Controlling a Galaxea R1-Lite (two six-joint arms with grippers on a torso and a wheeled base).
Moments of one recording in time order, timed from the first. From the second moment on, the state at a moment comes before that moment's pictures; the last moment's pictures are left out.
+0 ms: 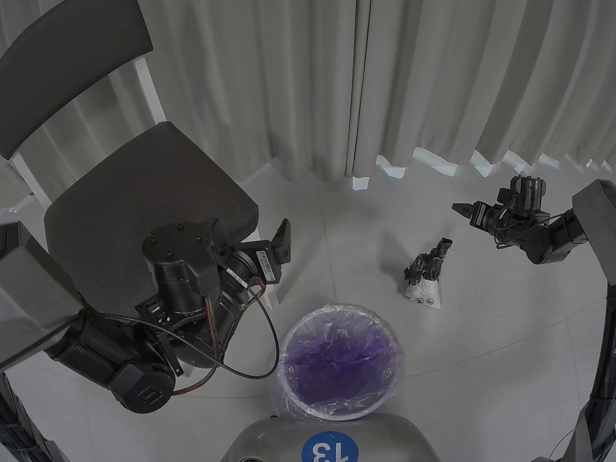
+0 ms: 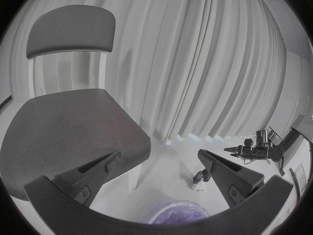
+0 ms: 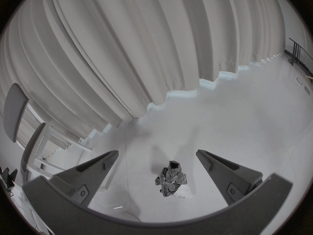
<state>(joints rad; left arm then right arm) -0.70 1.88 -0.66 -1.19 0.52 -0.22 -0.04 2.31 -1.35 -0.61 0.20 0.35</state>
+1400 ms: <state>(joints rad) -0.79 1.82 -0.53 -1.35 0.51 -0.19 0.01 2.75 -1.69 -0.72 0.09 0.41</state>
